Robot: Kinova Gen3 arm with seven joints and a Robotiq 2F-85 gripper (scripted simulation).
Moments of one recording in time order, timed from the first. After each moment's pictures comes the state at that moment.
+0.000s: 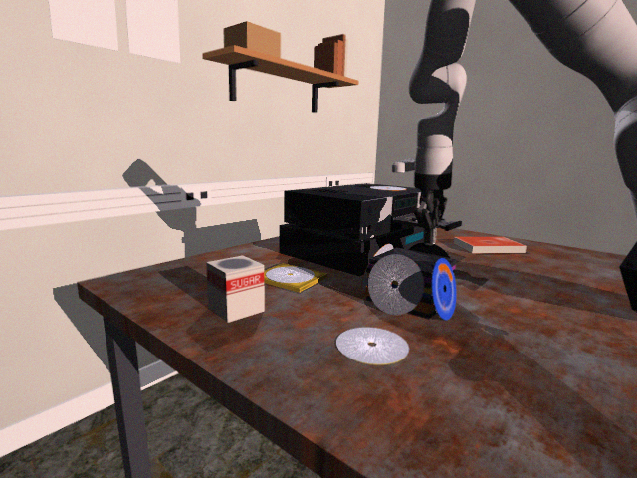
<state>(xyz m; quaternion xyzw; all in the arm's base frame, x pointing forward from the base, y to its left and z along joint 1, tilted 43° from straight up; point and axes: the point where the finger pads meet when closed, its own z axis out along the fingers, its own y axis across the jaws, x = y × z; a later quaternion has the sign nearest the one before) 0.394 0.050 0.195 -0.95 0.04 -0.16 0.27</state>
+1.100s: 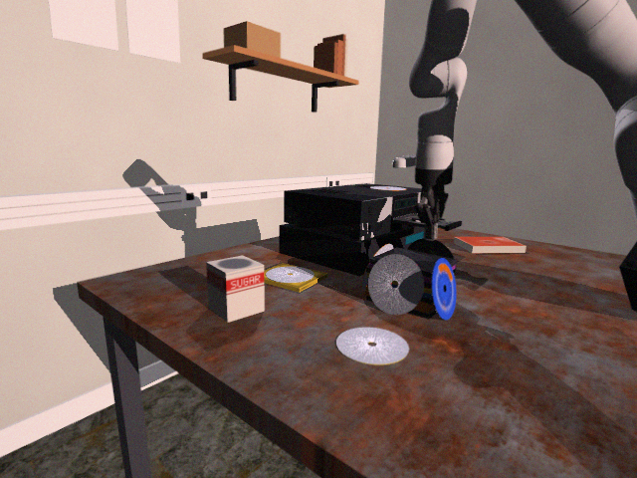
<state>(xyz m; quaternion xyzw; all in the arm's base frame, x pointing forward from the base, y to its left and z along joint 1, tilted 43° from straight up) 0.390 0.044 0.202 -0.95 0.04 -0.16 0.27</state>
